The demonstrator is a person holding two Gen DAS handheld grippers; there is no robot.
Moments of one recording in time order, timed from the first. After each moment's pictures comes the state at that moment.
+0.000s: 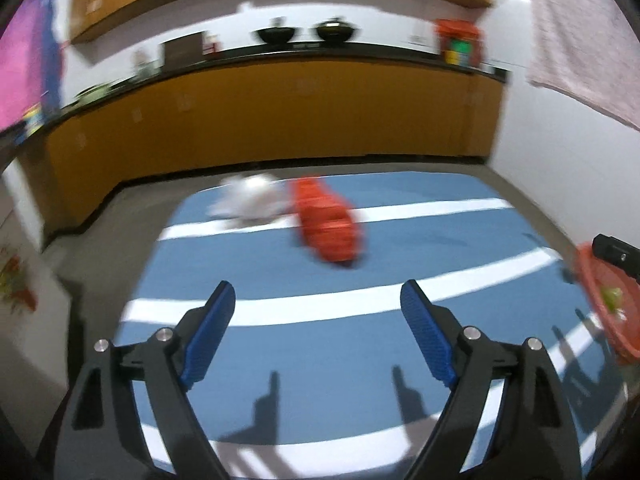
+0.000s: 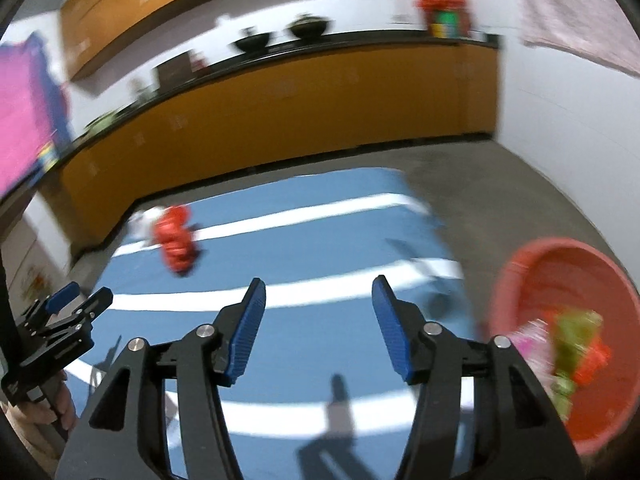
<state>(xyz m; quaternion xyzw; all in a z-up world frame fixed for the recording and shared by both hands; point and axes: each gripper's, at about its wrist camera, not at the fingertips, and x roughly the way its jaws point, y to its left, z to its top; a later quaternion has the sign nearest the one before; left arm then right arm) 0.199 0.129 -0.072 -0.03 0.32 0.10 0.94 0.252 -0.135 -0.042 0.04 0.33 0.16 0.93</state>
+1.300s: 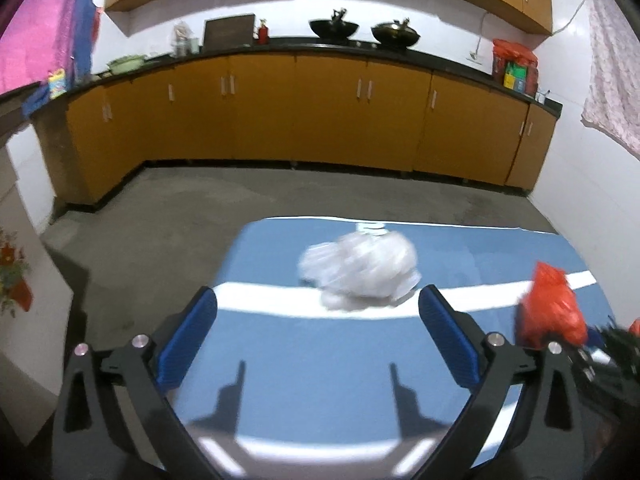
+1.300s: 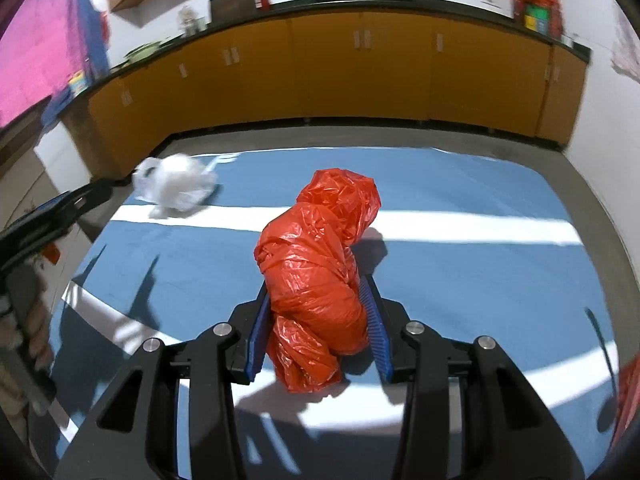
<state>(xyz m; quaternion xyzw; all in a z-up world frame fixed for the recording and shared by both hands) 0.311 0.256 -0.084 -0.08 0.32 0.13 0.93 0.338 -0.035 -0.095 -0.03 0.39 0.22 0.89</state>
